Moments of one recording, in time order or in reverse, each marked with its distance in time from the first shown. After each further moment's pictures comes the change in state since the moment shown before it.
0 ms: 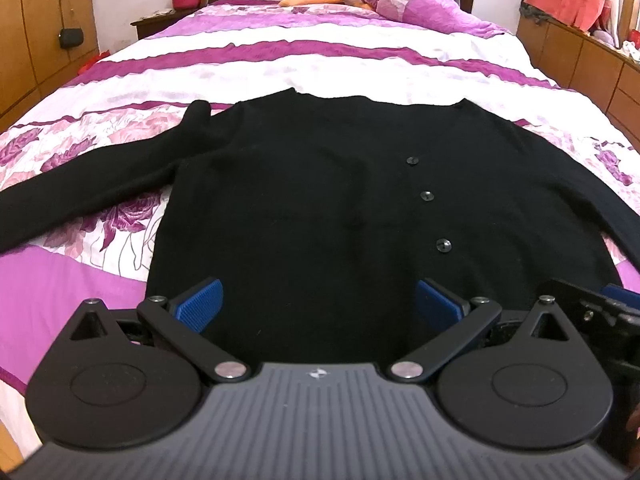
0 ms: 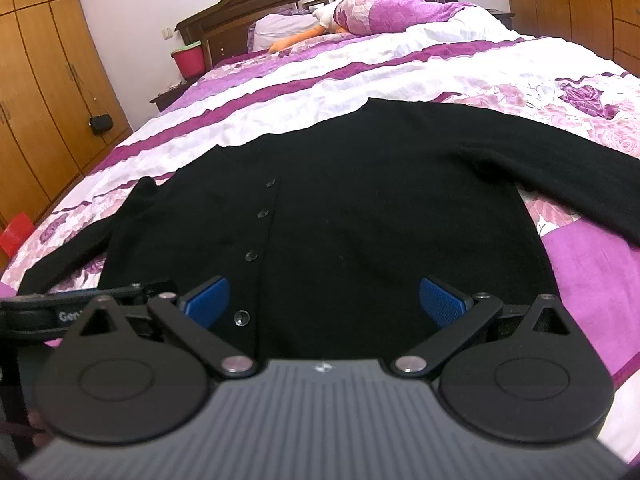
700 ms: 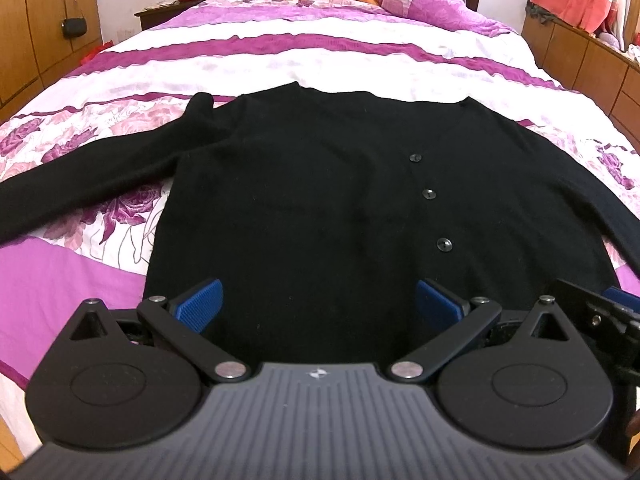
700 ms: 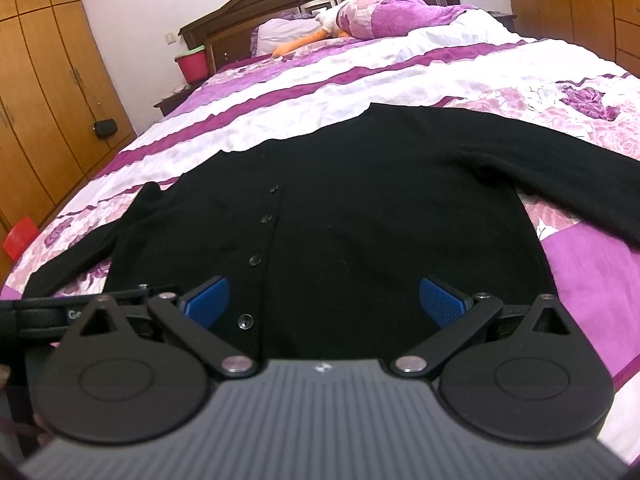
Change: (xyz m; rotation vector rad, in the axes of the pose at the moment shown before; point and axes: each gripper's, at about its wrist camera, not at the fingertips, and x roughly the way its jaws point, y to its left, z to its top) left arm 0.001 0.002 0.001 -0.021 0.019 -0.002; right arm -0.006 -0.001 0.001 0.001 -0.011 0.012
